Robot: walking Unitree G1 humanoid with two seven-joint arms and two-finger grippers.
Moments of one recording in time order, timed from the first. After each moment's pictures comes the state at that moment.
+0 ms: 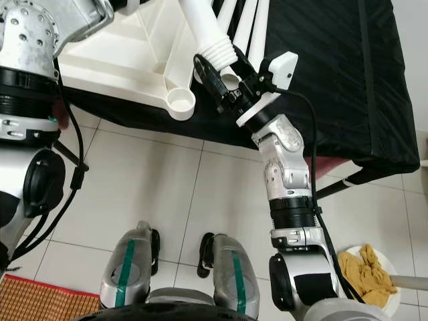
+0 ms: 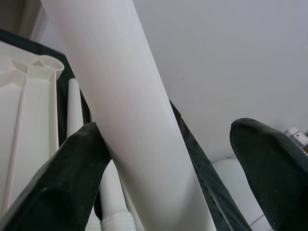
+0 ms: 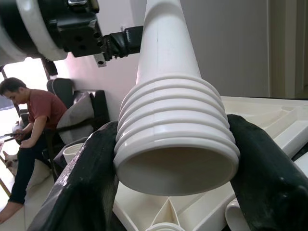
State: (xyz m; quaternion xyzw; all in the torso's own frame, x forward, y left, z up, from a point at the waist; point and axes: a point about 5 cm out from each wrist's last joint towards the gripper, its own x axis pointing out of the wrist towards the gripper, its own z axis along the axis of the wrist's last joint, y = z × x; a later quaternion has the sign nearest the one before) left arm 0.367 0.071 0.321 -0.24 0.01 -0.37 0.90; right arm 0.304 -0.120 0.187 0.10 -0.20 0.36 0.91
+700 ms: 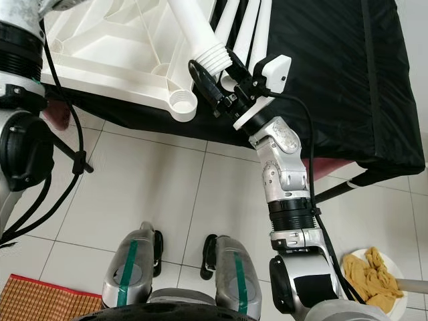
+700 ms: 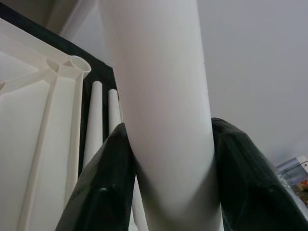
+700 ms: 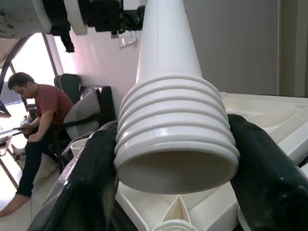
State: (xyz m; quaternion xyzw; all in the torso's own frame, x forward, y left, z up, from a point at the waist) left arm 0.395 0.090 0.336 -0.29 0.04 -0.32 0.90; right arm 0.302 -0.116 0.183 0.09 -0.19 0.37 0.91
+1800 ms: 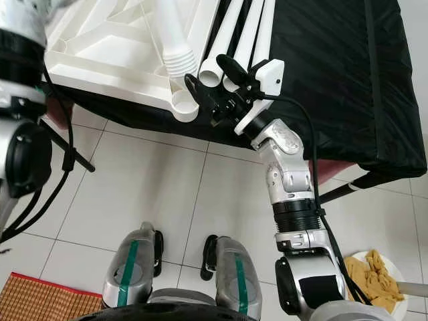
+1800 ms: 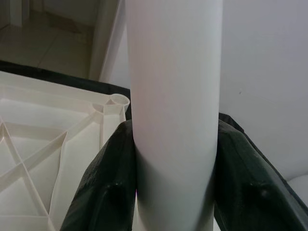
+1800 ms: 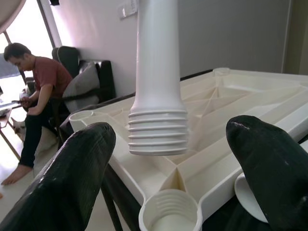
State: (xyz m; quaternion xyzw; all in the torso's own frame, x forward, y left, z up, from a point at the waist) left arm 0.386 0.085 0.330 -0.14 -0.04 -0.29 0.95; right arm 0.303 -0.116 0.175 0.05 -0.13 0.38 0.91
